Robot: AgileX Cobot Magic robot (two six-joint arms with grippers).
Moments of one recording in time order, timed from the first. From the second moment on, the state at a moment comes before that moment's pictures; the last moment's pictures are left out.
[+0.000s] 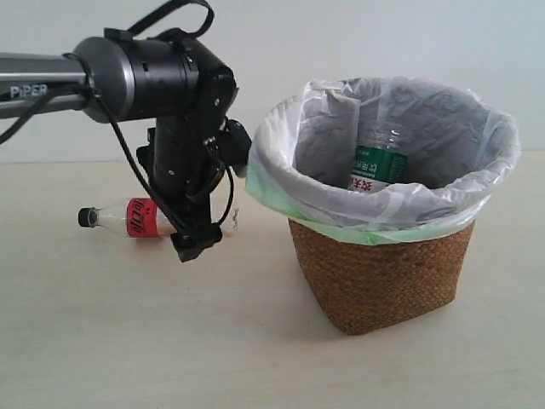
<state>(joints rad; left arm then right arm) -0.61 2.16 -1.77 0.42 1.20 0.33 0.15 0.01 0.00 -0.02 0.33 0.03</state>
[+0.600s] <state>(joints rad) -0.44 2.24 -1.77 0.37 0.91 0.52 0.15 0.01 0.00 -0.02 0.33 0.03</state>
